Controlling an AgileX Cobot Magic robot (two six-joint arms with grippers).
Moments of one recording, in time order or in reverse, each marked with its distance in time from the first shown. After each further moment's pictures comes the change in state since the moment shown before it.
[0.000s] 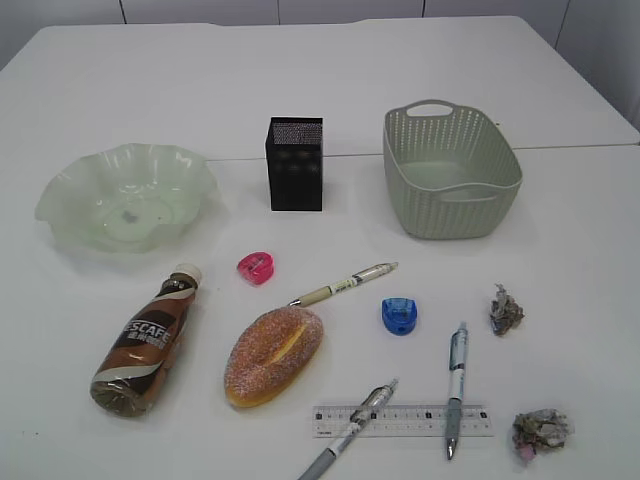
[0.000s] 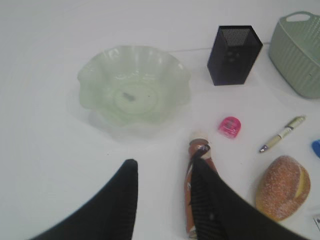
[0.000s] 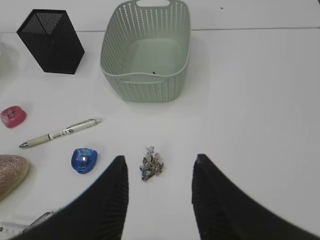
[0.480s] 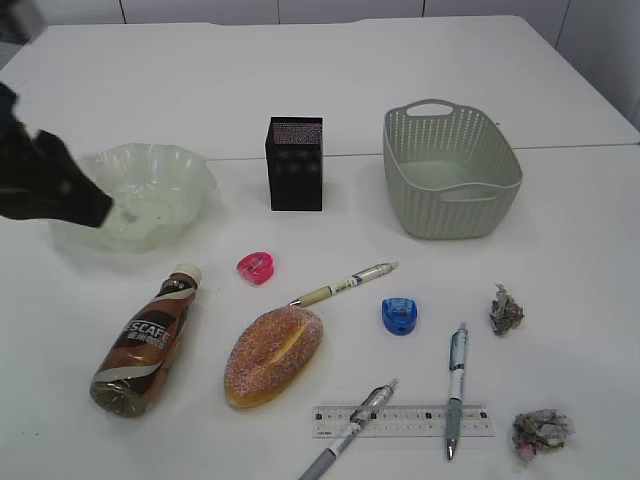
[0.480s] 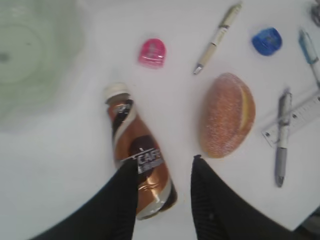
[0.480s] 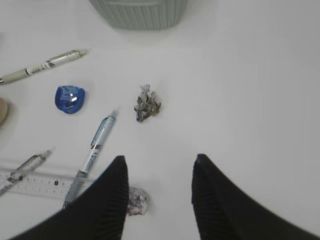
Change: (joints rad) left arm -0.113 0.605 -0.387 -0.267 0.251 0.415; right arm 0.000 0.218 -0.084 -0.005 0.174 0.000
